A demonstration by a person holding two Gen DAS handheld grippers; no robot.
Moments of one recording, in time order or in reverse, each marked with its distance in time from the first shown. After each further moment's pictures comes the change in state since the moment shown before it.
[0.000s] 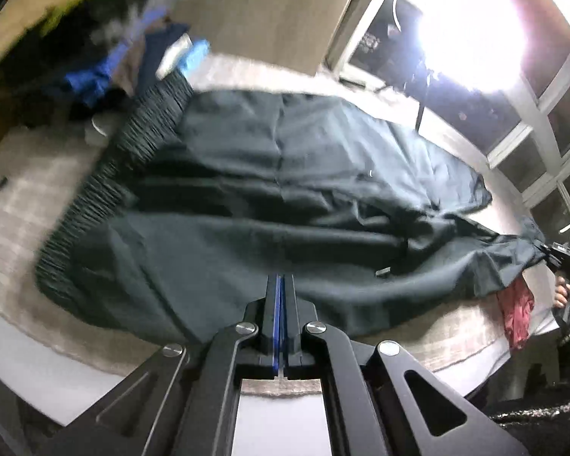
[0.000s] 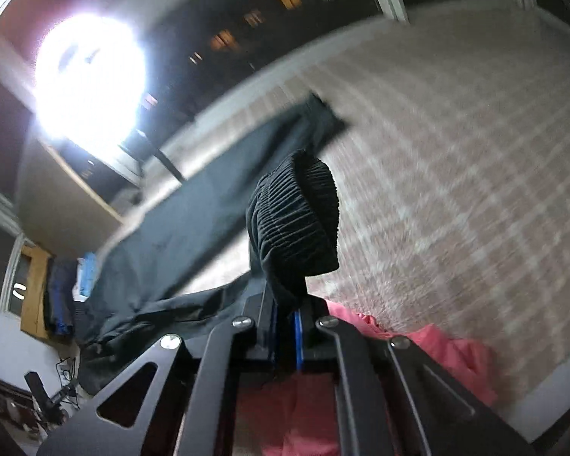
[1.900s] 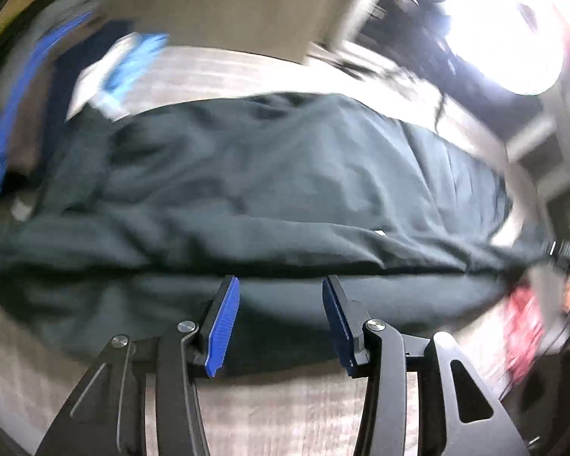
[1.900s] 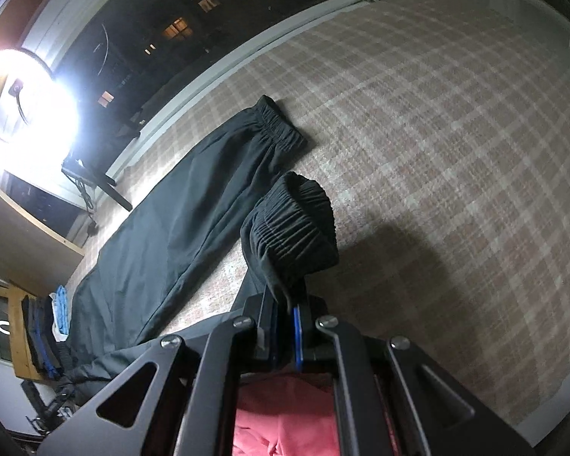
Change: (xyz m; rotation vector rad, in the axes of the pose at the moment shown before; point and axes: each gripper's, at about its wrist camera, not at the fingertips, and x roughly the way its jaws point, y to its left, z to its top) left arm 0.117 -0.064 0.102 0.121 0.163 0.025; right arm 0.084 -0.027 0.070 0.118 0.134 -0.141
